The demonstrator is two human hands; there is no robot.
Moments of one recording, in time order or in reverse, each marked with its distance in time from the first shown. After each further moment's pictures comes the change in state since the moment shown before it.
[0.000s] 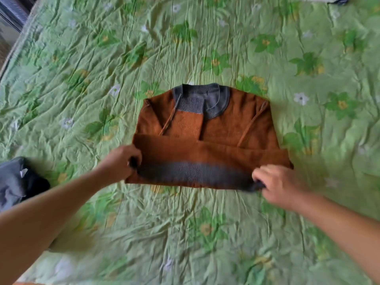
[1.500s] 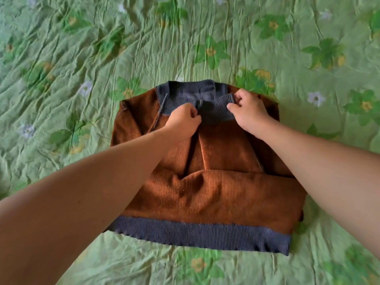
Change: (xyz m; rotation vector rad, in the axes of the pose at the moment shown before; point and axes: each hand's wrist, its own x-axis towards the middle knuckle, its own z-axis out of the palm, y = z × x) left_hand 0.224 0.130 0.070 -0.376 0.026 -0.321; right_hand 0.238 0.070 0.009 0.561 0.171 0.594
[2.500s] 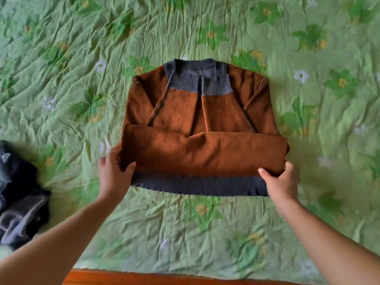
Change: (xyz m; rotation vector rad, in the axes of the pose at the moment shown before) left_hand -0.231 -0.205 -0.047 0.023 0.399 -0.275; right_hand -0.272 0.113 0.015 0.176 0.295 0.656
